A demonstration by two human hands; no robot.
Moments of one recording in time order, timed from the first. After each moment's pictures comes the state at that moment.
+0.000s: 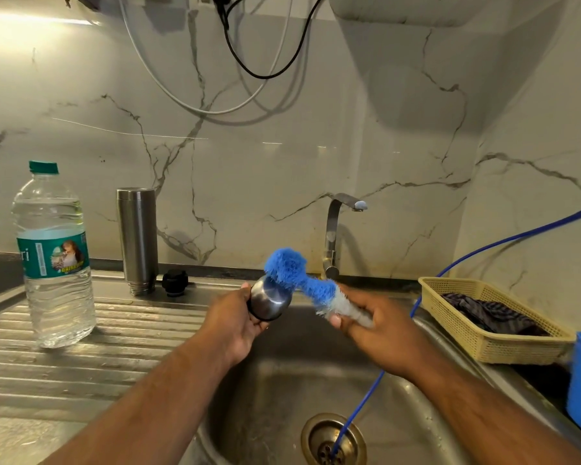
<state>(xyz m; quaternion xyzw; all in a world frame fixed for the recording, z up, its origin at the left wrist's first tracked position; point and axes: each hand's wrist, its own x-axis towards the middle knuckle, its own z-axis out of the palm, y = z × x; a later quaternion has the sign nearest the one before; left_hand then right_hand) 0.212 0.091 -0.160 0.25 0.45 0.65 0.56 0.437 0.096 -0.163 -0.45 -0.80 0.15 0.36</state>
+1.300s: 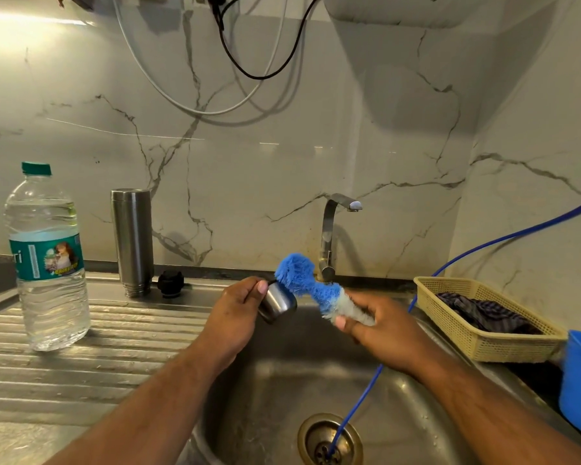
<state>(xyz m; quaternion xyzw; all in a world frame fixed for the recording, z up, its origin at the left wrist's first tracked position) 0.205 0.097 -0.176 0.59 0.55 0.54 0.24 0.449 0.103 -0.162 -0.47 -0.79 0.19 0.35</state>
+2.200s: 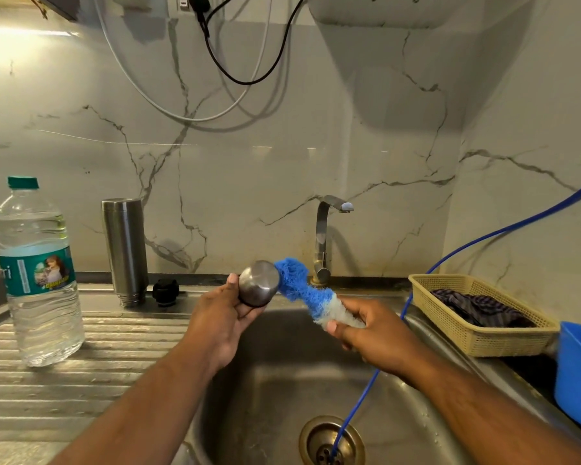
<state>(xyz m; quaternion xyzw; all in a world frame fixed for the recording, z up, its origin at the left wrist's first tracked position) 0.202 0.105 -0.166 0.31 0.39 0.68 0.53 0.445 0.104 -0.169 -0.48 -0.76 0.25 0.36</state>
